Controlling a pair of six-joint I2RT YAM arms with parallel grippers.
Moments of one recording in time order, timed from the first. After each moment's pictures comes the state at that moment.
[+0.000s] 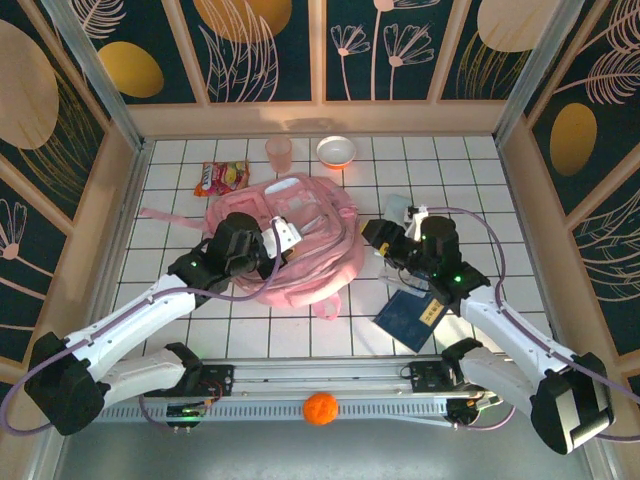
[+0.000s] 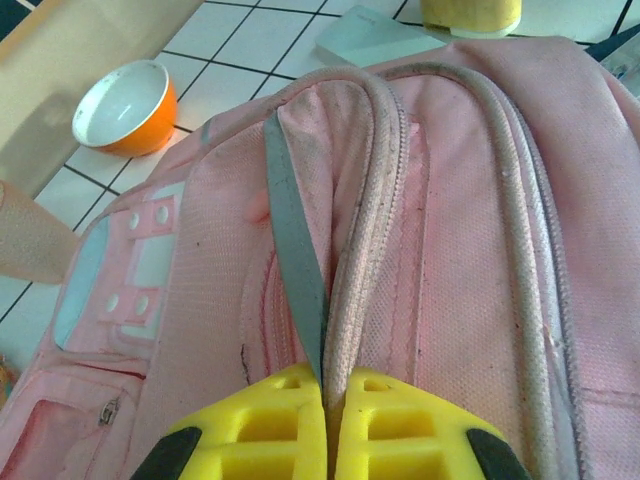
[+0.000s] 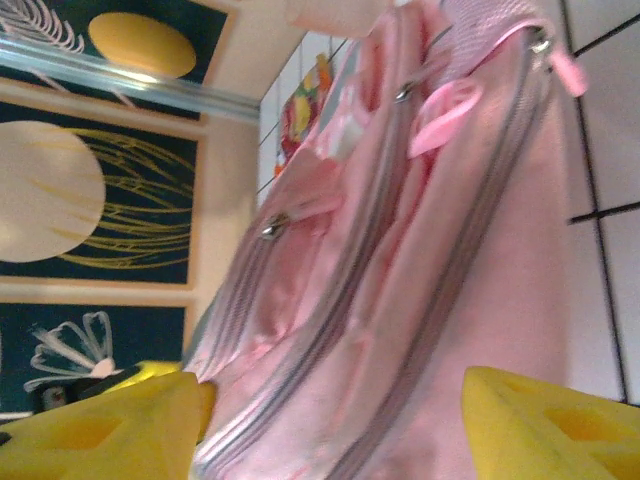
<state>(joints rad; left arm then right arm) -0.69 1.09 0.78 -0.28 0.09 0.39 0.49 0.94 0.54 0.03 -0.39 1.11</state>
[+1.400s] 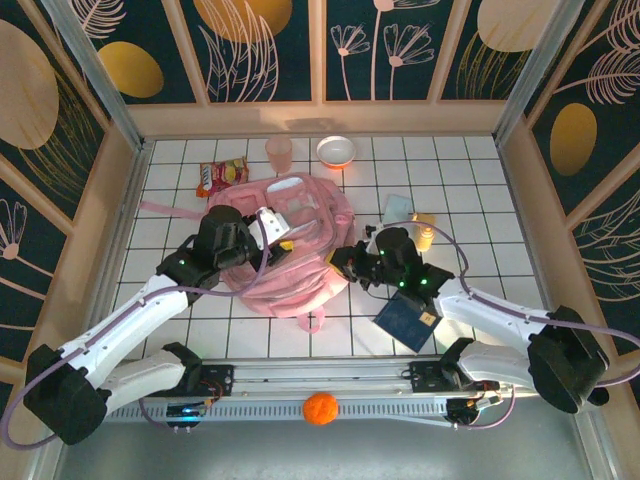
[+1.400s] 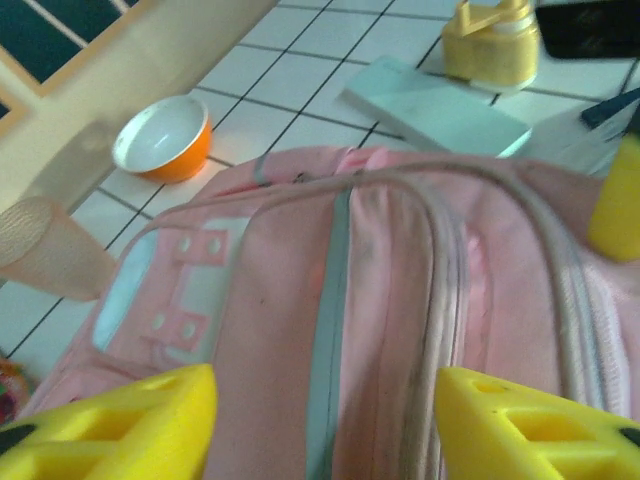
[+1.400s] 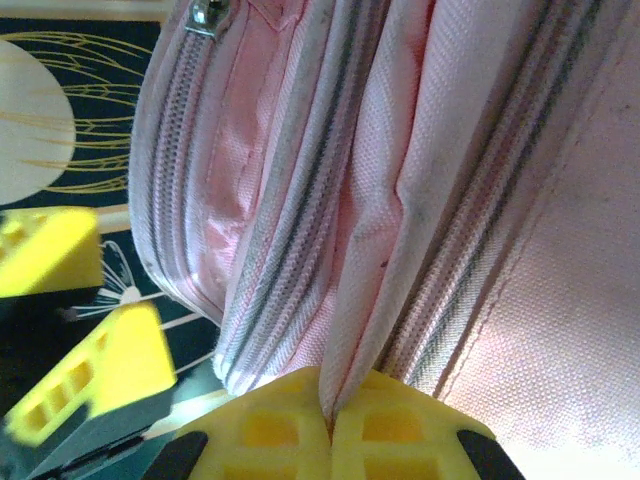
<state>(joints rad) -0.60 1.05 0.78 -0.25 0.22 0.40 0.79 1.14 0.57 0.14 -0.33 1.39</state>
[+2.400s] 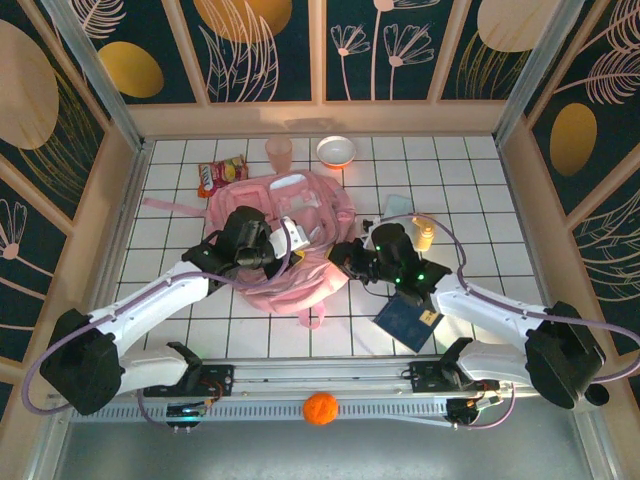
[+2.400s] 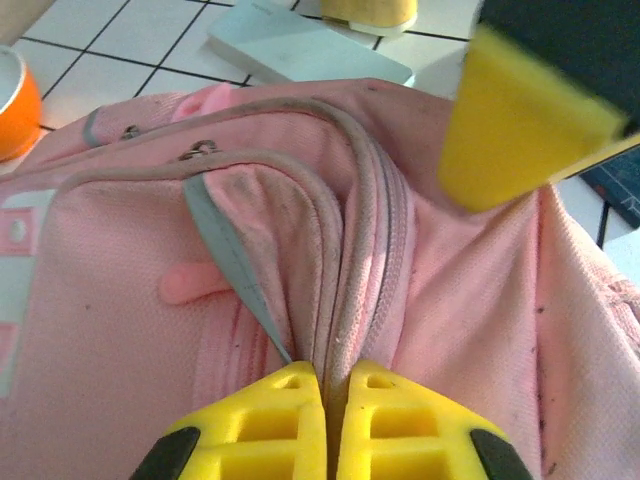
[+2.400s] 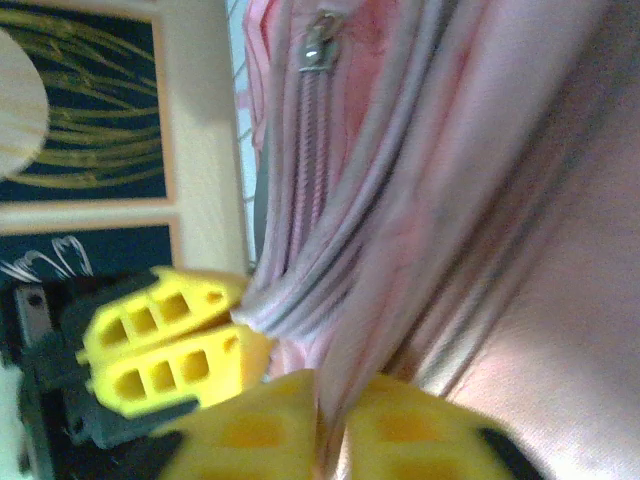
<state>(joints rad) -0.63 1.22 0.79 -0.25 0.33 0.43 0.79 1.16 0.62 0.07 -0.28 1.23</state>
